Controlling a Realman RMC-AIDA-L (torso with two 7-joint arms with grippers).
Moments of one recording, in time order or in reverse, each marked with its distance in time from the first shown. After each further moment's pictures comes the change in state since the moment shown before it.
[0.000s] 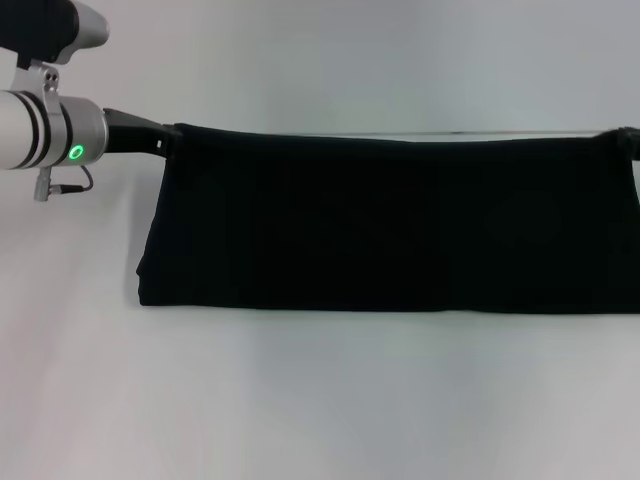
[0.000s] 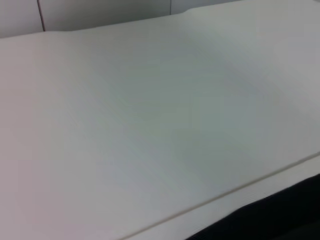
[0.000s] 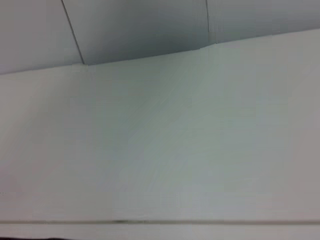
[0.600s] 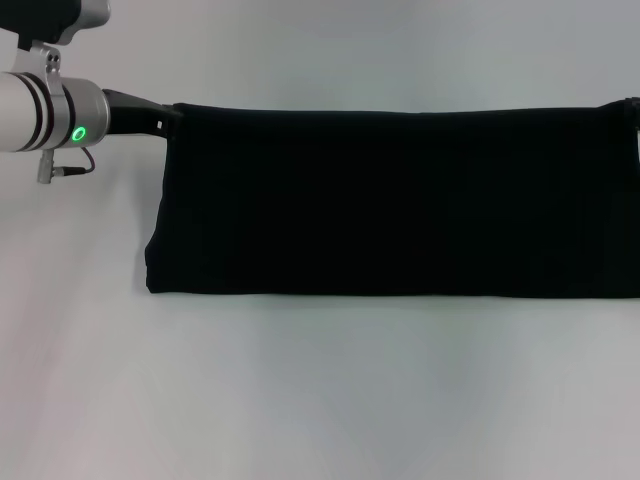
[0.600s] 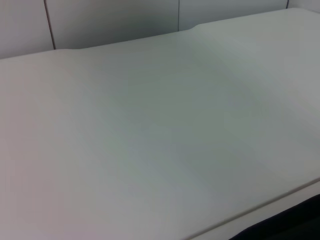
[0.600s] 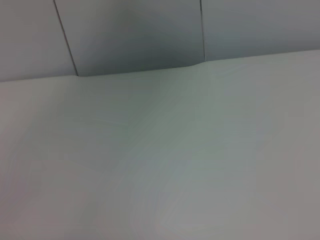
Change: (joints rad) left arm -0.025 0.006 -0.007 -0.005 -0.002 -0.031 -0.008; right arm 0.037 -0.025 -0.049 -0.005 0.005 0.041 0.041
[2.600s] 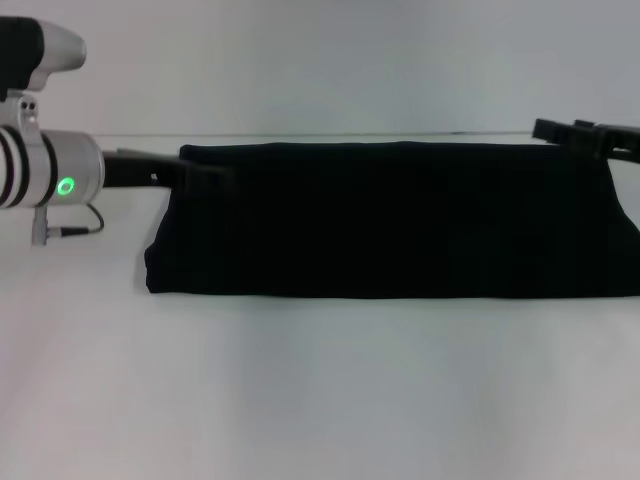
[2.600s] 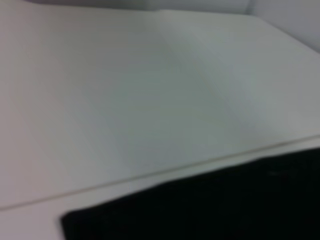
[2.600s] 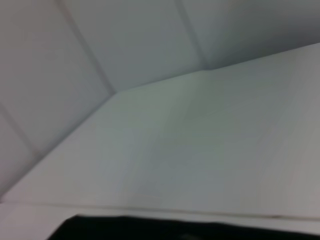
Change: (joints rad) left arm 0.188 -0.117 0.001 0.348 -0.006 0.388 -0.162; right arm -0.090 0.014 -0.054 -0.075 0.097 -0.457 0.058
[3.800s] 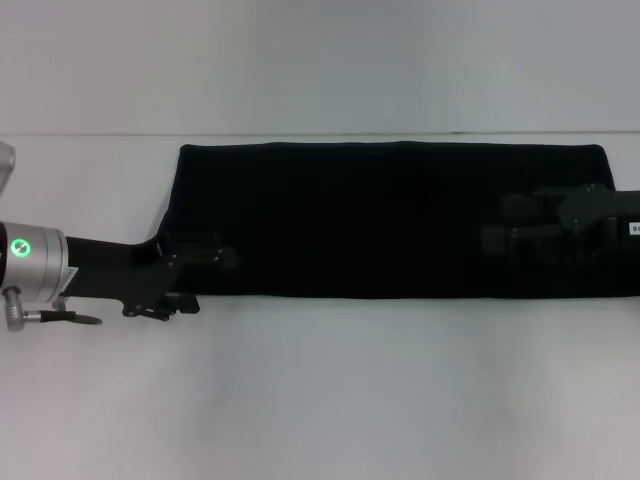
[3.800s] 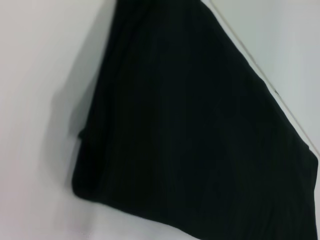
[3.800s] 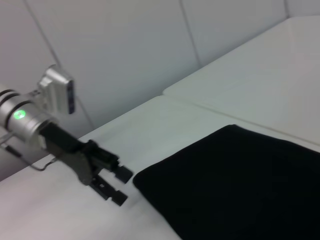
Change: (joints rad) left arm 0.053 0.098 -0.117 -0.199 -0.023 0.344 -0.682; right arm -0.052 -0.010 -0.240 -0.160 -0.011 -0.449 -0.082
